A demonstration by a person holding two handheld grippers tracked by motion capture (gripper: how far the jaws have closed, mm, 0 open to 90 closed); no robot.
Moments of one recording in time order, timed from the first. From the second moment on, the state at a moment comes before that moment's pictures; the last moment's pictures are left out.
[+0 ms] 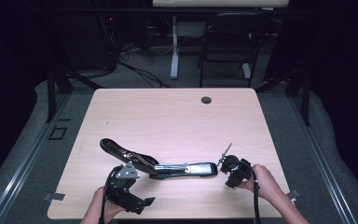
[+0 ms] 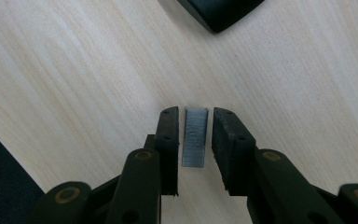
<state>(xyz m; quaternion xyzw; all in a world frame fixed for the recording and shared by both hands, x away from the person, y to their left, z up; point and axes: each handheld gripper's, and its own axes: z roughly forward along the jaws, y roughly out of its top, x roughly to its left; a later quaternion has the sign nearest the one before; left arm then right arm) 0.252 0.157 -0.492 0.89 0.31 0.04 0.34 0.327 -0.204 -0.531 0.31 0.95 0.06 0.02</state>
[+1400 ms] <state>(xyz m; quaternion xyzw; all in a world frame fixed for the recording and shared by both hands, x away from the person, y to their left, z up) 0.252 0.158 -0.492 0.89 0.32 0.03 0.33 0.330 -0.203 -0.531 0.31 0.95 0.05 0.03</state>
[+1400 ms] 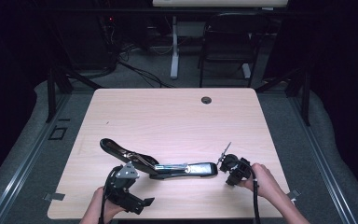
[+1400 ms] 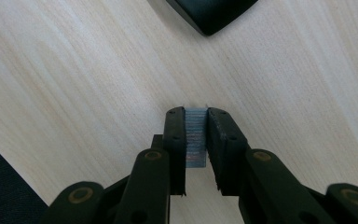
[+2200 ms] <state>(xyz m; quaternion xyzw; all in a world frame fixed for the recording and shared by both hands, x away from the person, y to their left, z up) 0.246 0.182 -0.491 0.88 0.33 0.04 0.34 0.330 -0.206 -0.522 0.32 0.94 0.08 0.05</state>
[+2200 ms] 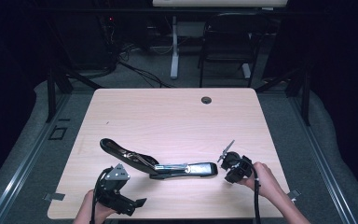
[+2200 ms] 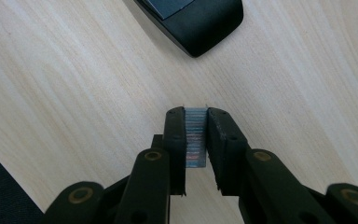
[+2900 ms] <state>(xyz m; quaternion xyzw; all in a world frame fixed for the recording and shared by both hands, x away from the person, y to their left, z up) 0.253 0.200 -0.495 0.87 0.36 0.06 0.32 0.333 -0.204 -0.509 0.30 0.94 0.13 0.06</state>
